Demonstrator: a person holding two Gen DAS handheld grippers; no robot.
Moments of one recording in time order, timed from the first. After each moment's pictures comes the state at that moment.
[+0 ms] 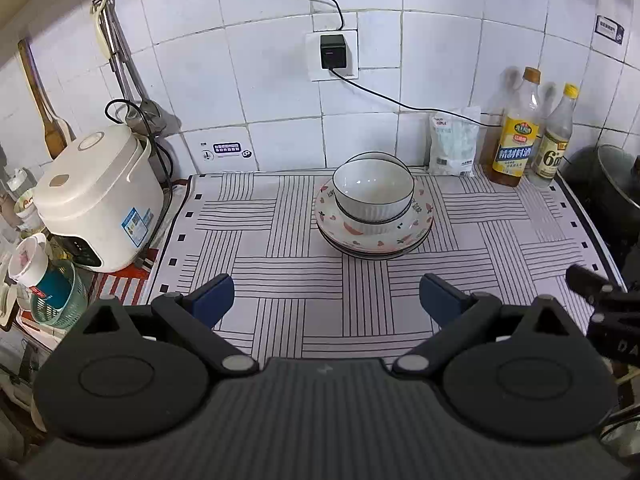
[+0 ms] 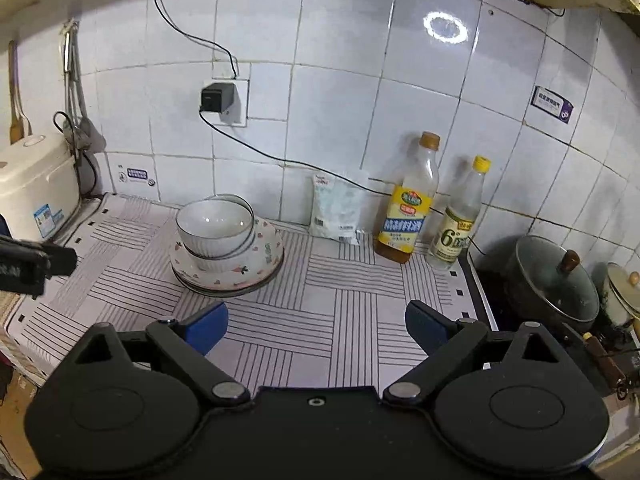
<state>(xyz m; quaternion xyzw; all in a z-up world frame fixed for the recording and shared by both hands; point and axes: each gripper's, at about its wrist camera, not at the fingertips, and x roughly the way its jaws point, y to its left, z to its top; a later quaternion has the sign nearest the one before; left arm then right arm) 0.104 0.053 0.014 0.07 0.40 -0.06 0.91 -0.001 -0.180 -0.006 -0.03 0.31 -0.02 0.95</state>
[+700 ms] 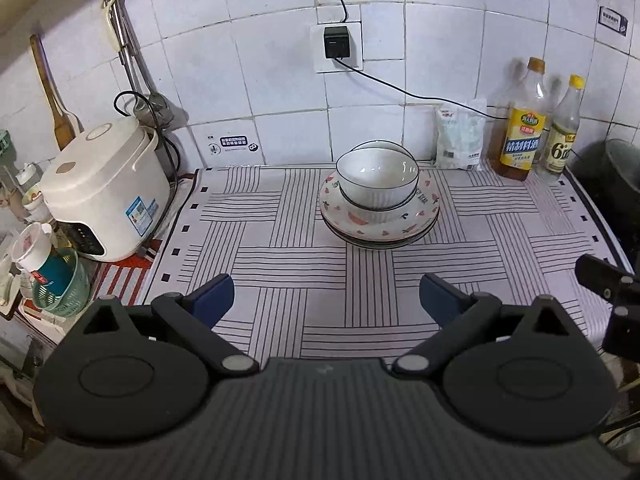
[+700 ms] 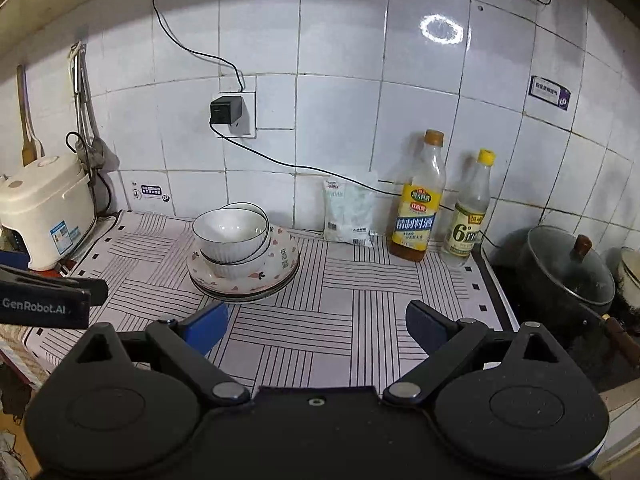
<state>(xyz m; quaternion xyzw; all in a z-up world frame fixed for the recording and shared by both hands) 0.087 0.047 -0.009 0.08 0.39 -0.04 0.92 -0.020 -0.181 -0.018 0.00 0.29 -0.01 0.96</state>
